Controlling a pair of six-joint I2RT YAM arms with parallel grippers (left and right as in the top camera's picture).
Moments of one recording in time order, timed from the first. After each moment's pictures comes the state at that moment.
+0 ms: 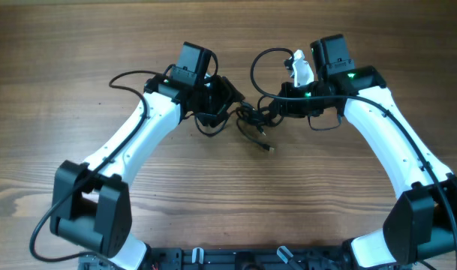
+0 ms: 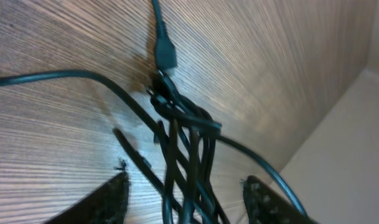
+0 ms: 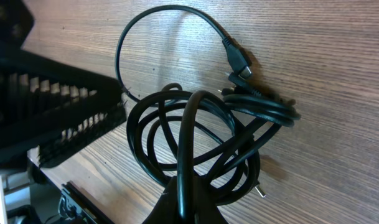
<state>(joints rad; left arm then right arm) -0.40 1.74 1.29 -0.62 0.47 -1.15 0.25 1.66 1.32 -0.85 -0.56 0.26</state>
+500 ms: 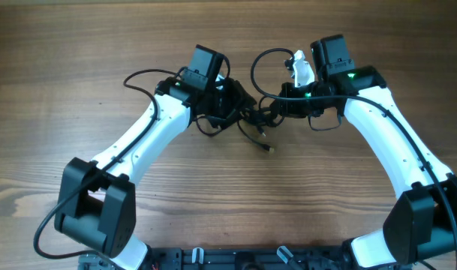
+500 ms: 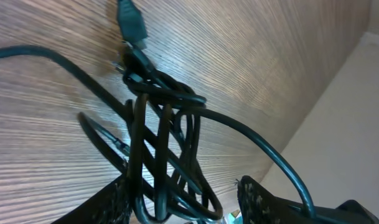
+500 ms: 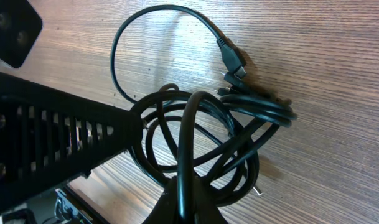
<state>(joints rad) -0.46 1.76 1.29 -0.57 0.51 -1.12 0.25 1.66 1.32 -0.85 -0.54 0.26</state>
